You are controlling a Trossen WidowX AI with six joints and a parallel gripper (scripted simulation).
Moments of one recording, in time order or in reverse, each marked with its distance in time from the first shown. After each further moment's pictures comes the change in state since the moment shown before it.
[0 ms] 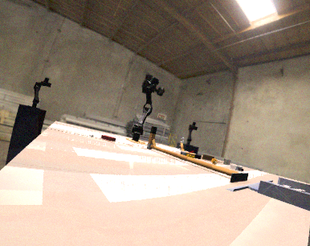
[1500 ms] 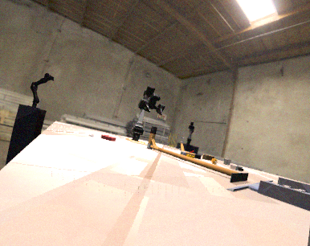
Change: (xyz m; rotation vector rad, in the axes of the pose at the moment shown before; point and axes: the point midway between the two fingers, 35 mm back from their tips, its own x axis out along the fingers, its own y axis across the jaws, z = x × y) arm 0.090 -0.026 -0.156 0.101 0.458 -0.064
